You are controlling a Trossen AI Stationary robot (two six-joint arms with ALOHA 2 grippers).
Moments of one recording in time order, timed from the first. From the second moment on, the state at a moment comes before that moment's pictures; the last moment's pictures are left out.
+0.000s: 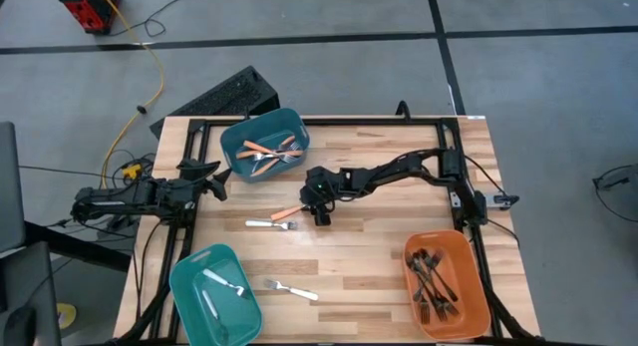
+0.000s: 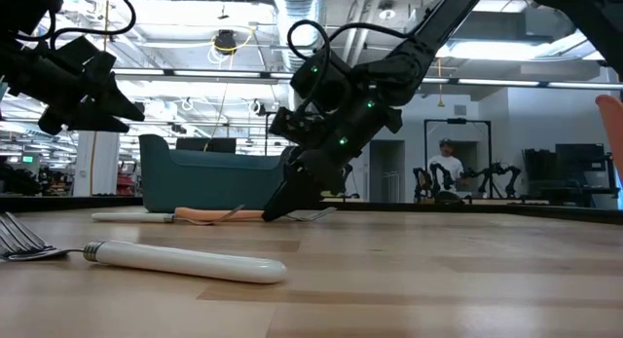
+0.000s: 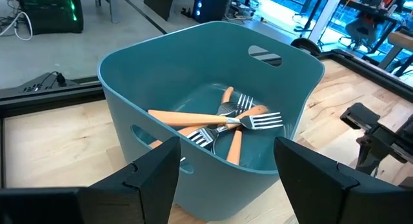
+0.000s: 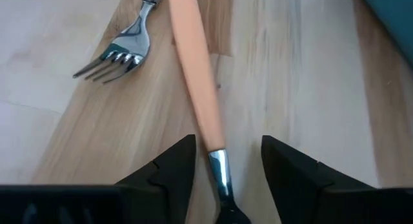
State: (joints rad) left arm -0.01 0.04 0.21 -0.66 -0.83 -0.63; right arm -0.14 2.13 1.26 0.11 -0.14 -0.29
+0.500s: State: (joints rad) left arm -0.01 0.04 0.21 -0.66 -0.83 -0.64; right arm -0.16 2.13 1.26 0.08 -0.14 -0.25
